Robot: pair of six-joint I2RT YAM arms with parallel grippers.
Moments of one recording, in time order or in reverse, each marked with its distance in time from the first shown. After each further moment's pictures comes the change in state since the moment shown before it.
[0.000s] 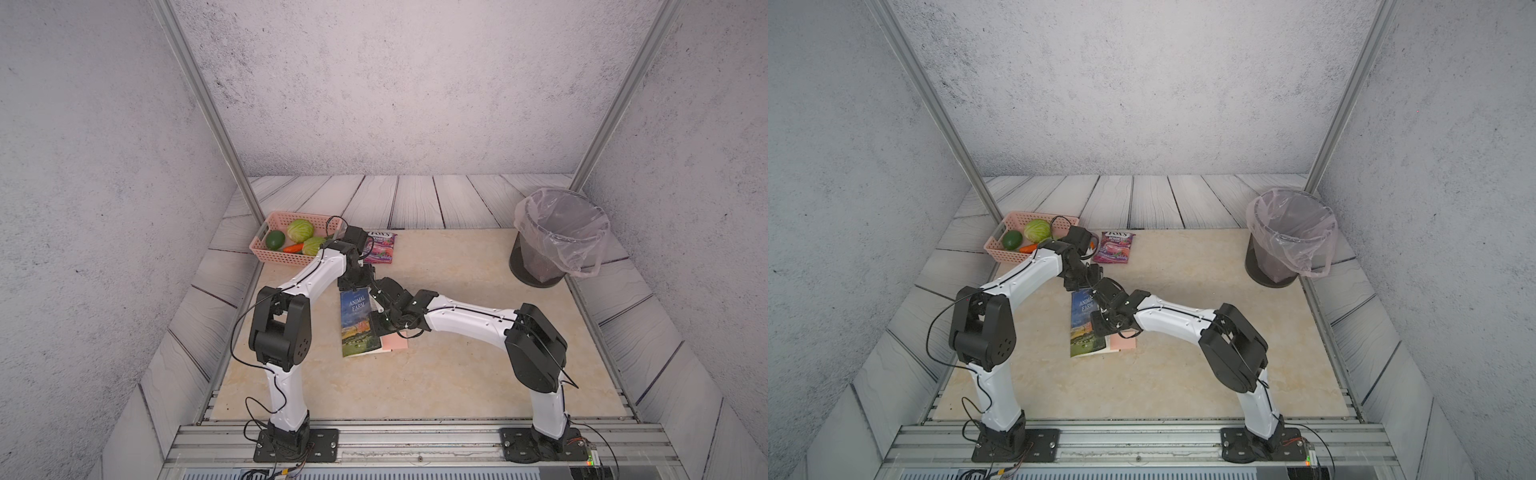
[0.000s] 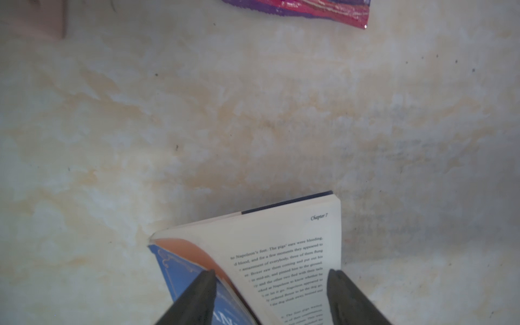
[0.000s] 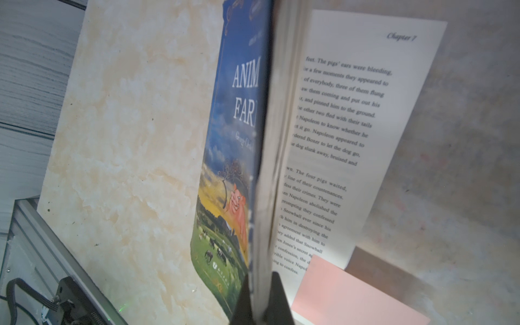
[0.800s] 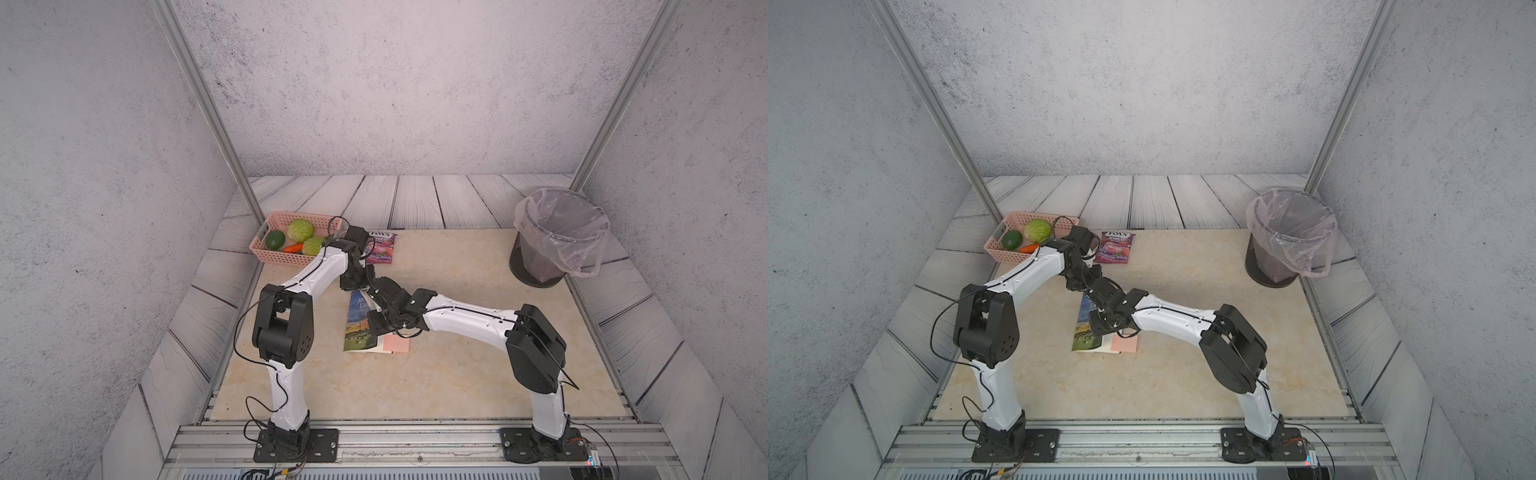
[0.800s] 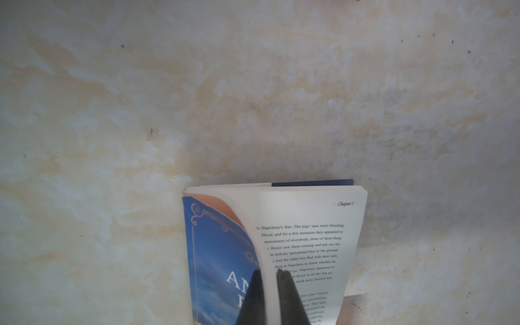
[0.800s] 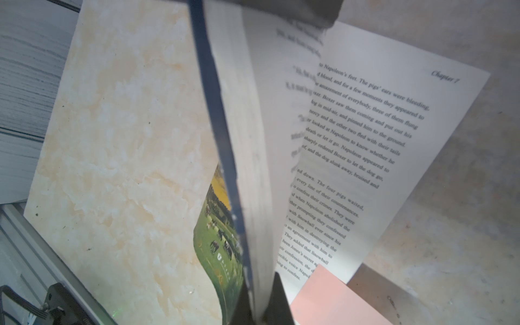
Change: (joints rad) left arm 0.006 0.028 0.035 -0.047 0.060 -0.017; right arm 0.011 0.002 0.032 -0.037 0.043 -0.006
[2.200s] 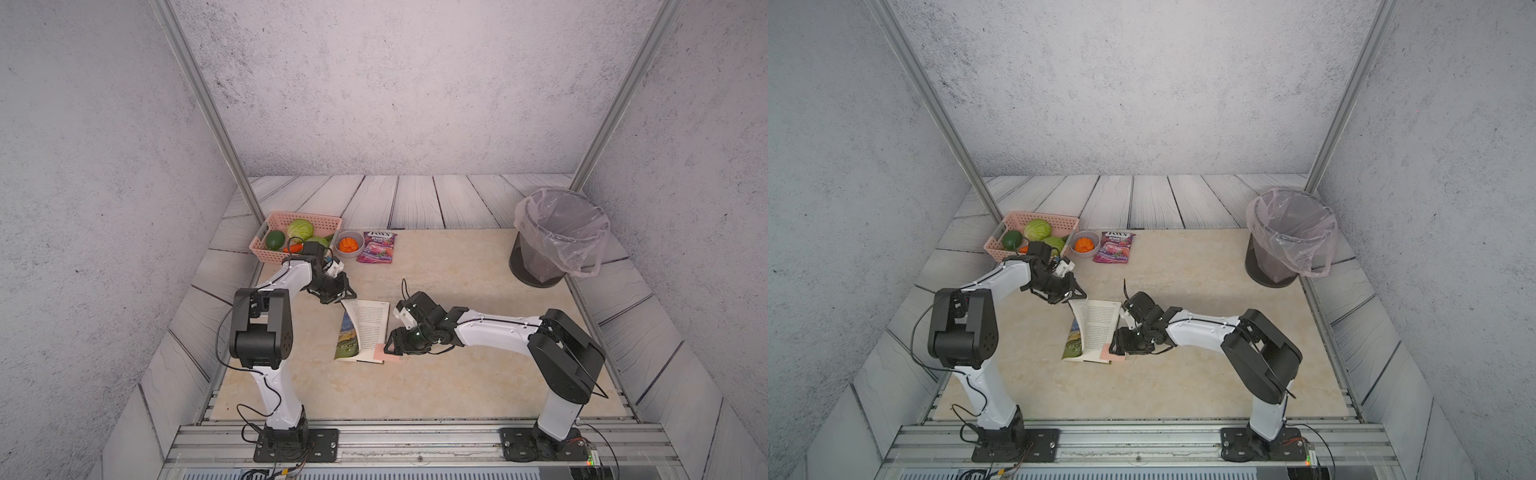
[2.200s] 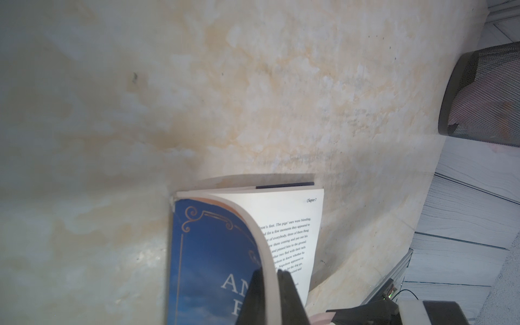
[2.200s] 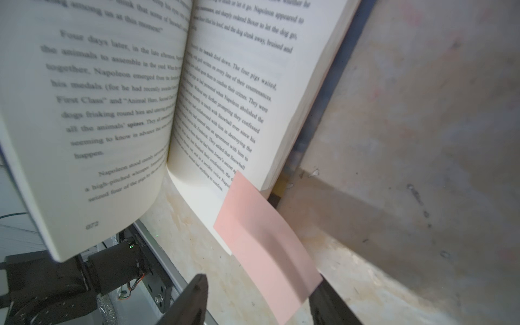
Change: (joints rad) left arm 0.276 -0.061 -0.283 0.195 0.511 0.106; right arm -0.109 -0.198 -0.491 0.283 -0.397 0.118
